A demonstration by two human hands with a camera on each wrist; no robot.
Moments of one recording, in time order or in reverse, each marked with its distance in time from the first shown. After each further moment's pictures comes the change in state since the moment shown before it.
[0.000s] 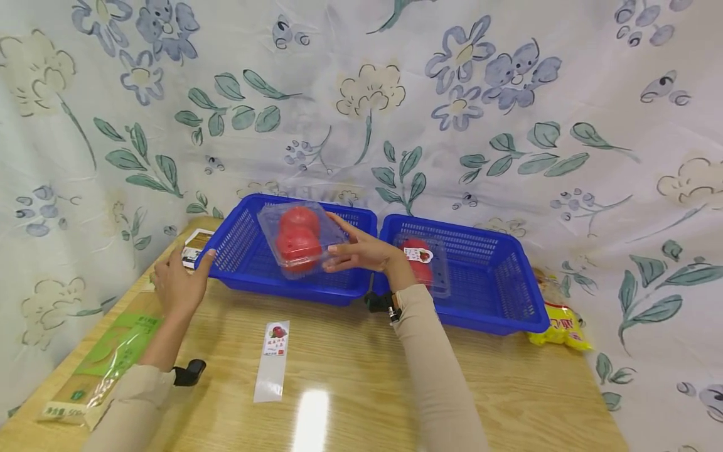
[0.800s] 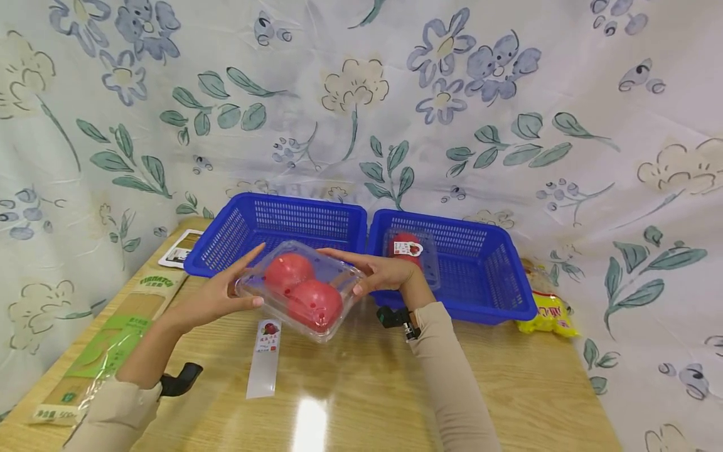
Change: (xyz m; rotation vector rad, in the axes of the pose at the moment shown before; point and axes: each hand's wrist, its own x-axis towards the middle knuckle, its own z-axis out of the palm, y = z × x) left_hand -0.045 0.060 -0.010 -0.201 -0.918 0.424; right_hand -0.057 0.020 -0.007 -0.276 -0.418 -0.124
